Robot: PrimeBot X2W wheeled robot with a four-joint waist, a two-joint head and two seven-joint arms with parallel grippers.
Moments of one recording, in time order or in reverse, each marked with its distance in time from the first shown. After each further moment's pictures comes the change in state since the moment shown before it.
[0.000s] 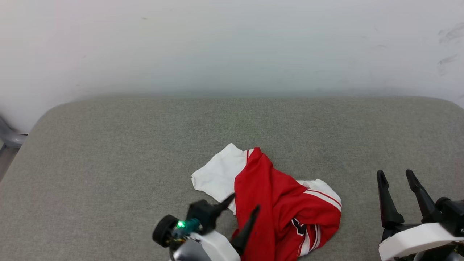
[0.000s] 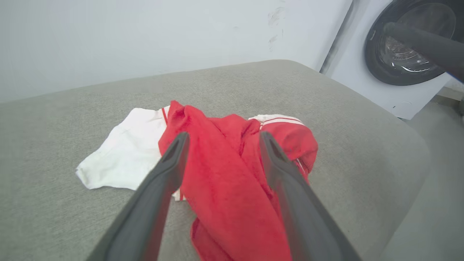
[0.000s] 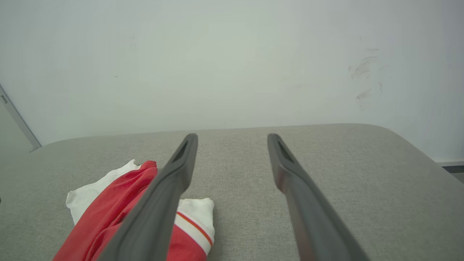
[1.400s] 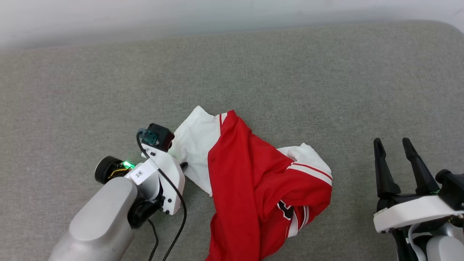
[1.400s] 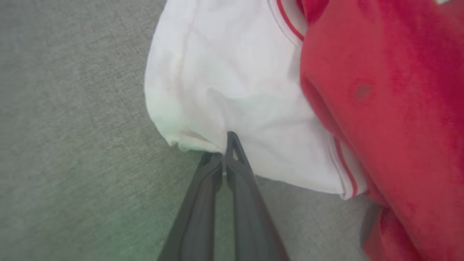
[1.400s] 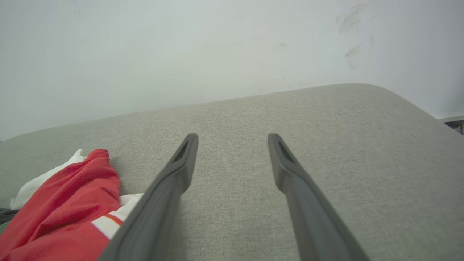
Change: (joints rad) left arm -0.422 0.161 0.044 0.382 -0.185 -0.128 0.504; right arm -0.149 0.000 0.031 0.067 0.044 0.000 -0.063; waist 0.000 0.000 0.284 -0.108
